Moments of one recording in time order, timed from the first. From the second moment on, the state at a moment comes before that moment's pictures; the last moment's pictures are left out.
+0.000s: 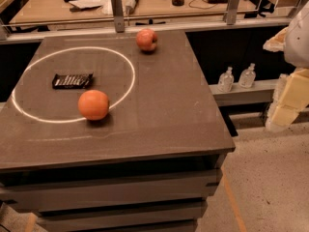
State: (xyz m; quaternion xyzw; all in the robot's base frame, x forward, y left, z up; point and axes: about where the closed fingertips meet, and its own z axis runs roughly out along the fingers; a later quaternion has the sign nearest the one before) arm 0.438 -0.217 0.976 -0.60 0.78 -0.03 0.16
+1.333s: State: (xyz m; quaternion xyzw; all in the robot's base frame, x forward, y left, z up) arm 0.595 -0.095 0.973 -0.61 0.73 0.00 0.31
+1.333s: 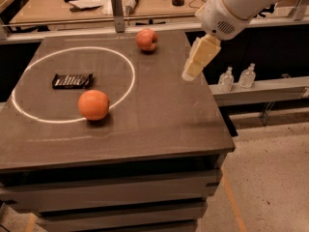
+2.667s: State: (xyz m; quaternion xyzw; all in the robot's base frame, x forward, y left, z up) arm 0.724 -0.042 0.984 -0.55 0.67 0.01 0.50
